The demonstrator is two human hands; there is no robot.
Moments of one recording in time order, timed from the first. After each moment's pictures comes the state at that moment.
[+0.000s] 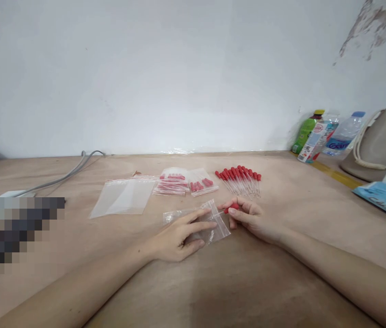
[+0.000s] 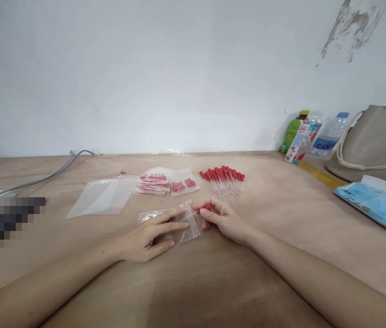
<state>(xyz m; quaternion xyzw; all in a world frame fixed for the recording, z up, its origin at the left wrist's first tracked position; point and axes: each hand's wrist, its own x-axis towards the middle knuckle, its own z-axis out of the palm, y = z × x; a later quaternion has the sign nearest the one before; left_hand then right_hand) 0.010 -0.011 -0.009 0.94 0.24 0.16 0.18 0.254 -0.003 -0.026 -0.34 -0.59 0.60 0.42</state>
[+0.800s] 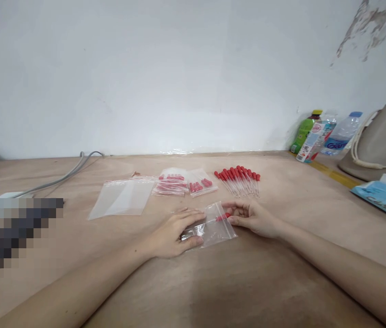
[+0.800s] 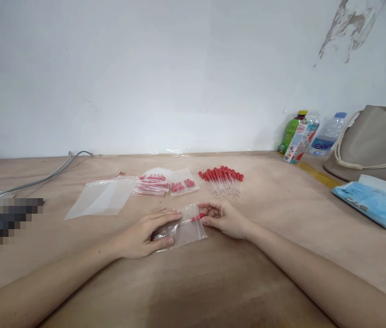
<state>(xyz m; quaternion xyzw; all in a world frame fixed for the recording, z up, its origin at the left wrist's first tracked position) 0.008 -0.005 -0.009 0.93 0.28 0.18 0.16 0.261 0.003 -0.019 -0.41 -0.65 0.53 0.36</state>
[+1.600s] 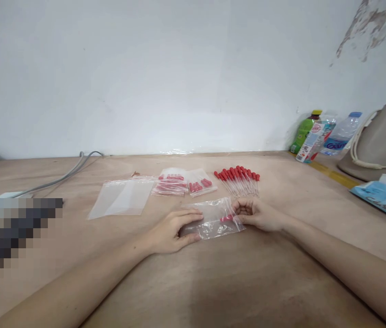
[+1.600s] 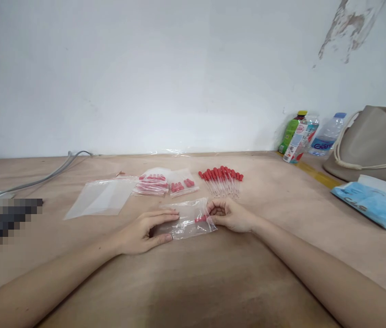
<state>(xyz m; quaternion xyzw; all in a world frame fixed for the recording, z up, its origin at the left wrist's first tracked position) 0.005 0.002 -0.011 0.92 0.28 0.20 0.18 0.283 0.016 -0.024 -0.37 -0.66 0.57 0.31</state>
